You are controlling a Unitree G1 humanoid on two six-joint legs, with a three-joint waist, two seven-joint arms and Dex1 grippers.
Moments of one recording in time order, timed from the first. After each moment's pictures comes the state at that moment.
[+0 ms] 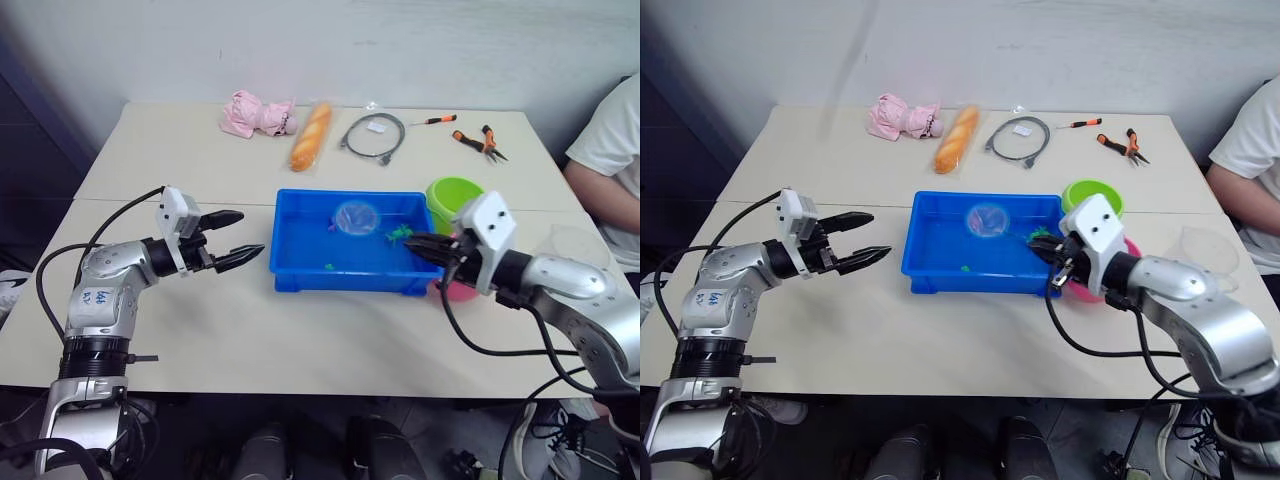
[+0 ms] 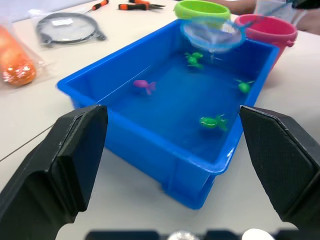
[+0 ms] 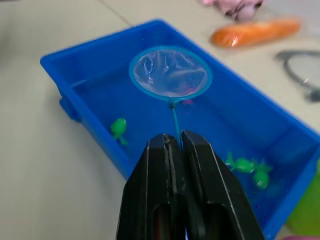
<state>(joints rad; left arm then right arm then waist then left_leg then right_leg) -0.53 0.62 0.15 0.23 -0.39 0.28 -1.00 -0.44 -0.82 0.06 -0.41 0.60 0.78 0.53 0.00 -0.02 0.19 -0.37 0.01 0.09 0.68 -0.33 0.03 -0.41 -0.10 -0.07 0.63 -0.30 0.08</state>
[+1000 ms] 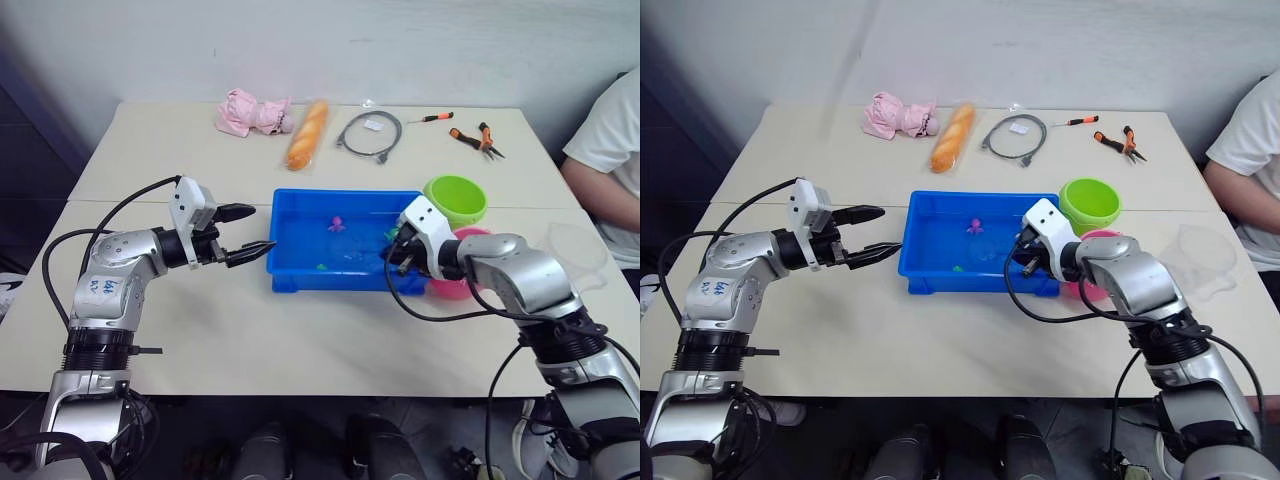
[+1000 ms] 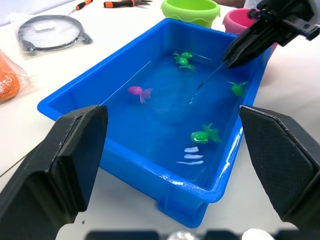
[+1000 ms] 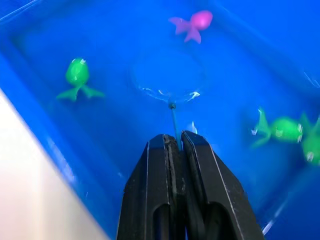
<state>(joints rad) -0.58 0.62 0.09 0.17 -0.38 0.34 -0.98 -0.72 -0.61 0.27 0.03 0.28 0.82 0.67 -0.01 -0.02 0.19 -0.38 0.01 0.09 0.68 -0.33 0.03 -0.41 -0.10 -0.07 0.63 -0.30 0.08</state>
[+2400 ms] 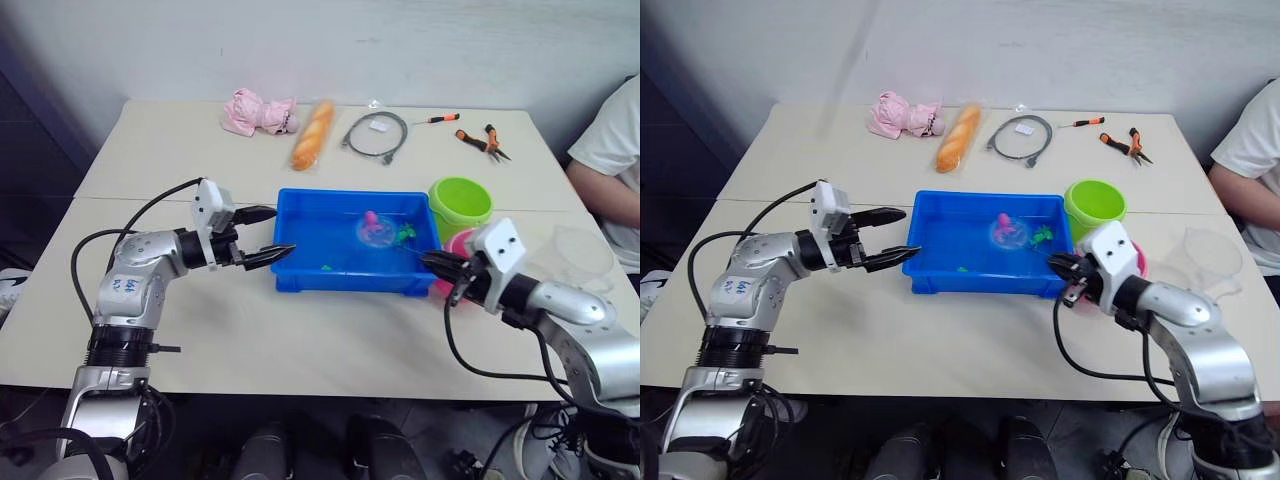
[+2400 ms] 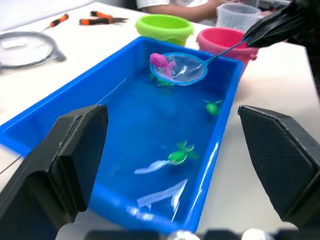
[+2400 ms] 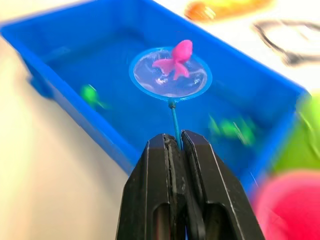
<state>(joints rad) -0.63 0.51 0.03 0.18 -0.39 0.33 -1.03 -0.17 -0.66 -0.17 -0.43 0.36 0.65 0.68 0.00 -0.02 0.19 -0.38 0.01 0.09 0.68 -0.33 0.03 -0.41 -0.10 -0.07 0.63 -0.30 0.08</state>
